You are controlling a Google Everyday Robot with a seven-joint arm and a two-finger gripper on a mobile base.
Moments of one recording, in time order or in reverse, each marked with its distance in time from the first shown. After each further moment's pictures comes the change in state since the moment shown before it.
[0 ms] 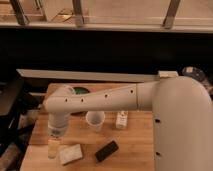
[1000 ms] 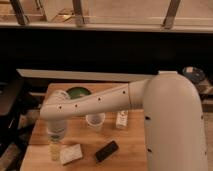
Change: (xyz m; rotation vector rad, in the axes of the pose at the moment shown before) arm 0.012 -0.002 0.026 0.055 0.096 -0.064
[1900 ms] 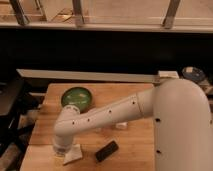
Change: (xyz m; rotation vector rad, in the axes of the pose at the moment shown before) arm 0.019 0.027 0.046 -0.008 -0.131 0.057
